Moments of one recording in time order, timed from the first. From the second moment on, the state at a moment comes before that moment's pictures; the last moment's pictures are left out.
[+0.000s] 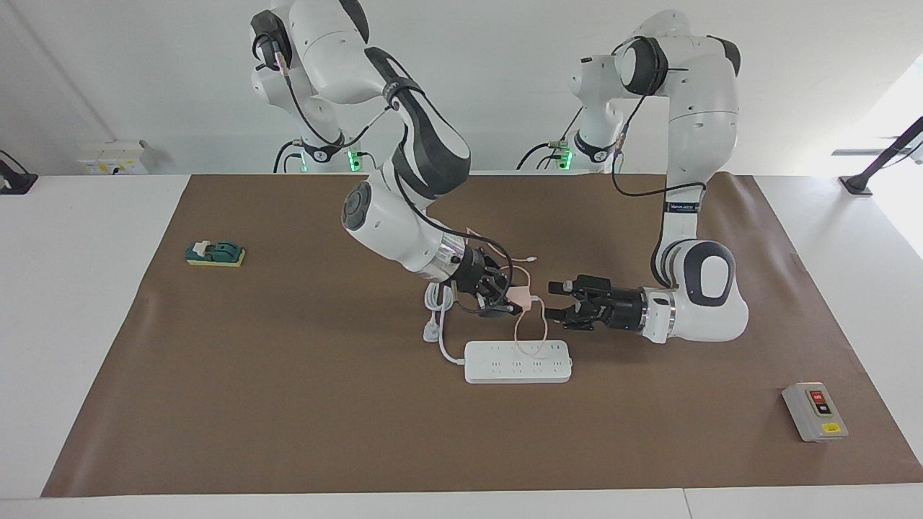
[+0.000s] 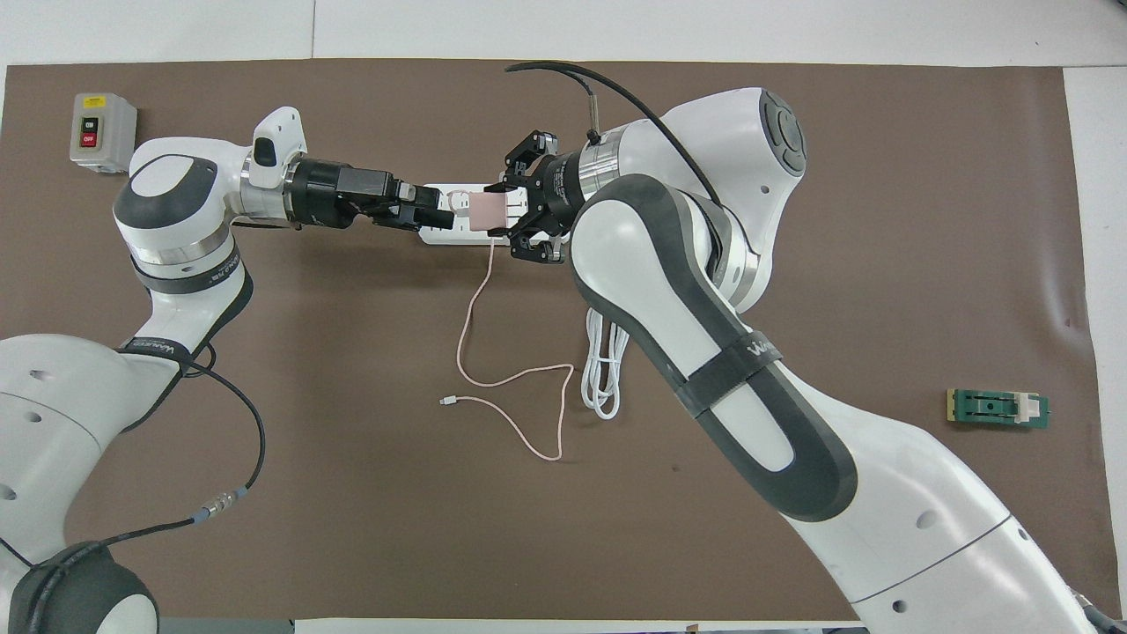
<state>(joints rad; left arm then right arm) -0.06 0.68 -0.04 -1.53 -1.46 1.47 0.68 0.48 0.57 -0.01 -1.38 0.87 2.22 1.50</state>
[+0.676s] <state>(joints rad) -0.06 0.69 -0.04 -1.54 -1.49 1.53 0.73 0.48 0.60 -0.01 -1.34 0.89 2.20 1.50</state>
